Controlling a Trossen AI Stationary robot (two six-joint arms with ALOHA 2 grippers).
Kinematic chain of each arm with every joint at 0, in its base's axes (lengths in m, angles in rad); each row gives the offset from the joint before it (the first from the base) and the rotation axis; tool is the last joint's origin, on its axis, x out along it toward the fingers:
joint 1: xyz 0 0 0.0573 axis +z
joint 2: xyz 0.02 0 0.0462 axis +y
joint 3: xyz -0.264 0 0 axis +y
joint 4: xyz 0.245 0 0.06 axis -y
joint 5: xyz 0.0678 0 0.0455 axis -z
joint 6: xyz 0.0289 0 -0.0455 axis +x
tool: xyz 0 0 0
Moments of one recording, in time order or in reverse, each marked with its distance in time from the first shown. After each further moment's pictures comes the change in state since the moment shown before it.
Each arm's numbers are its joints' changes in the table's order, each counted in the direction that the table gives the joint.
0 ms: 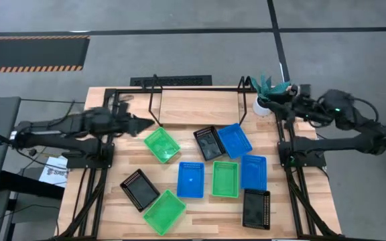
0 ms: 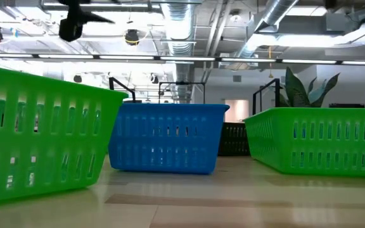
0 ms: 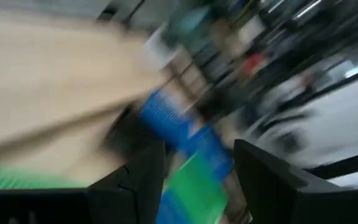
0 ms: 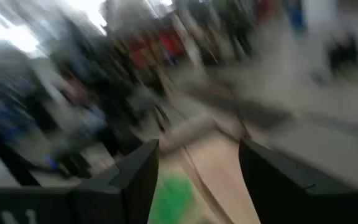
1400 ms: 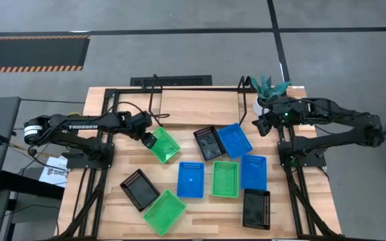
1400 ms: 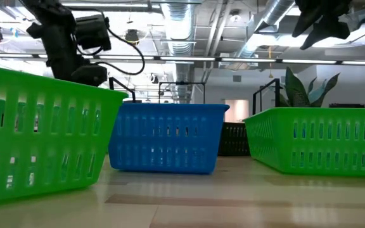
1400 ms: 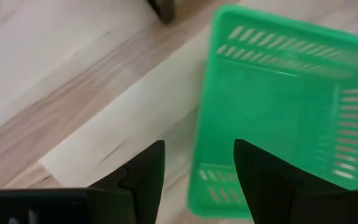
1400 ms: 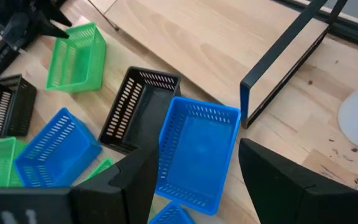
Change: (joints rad) left arm 0.253 0.415 0.171 -0.231 0.140 0.370; right arm 0.014 0.300 -0.071 -0.513 -0.012 0.361
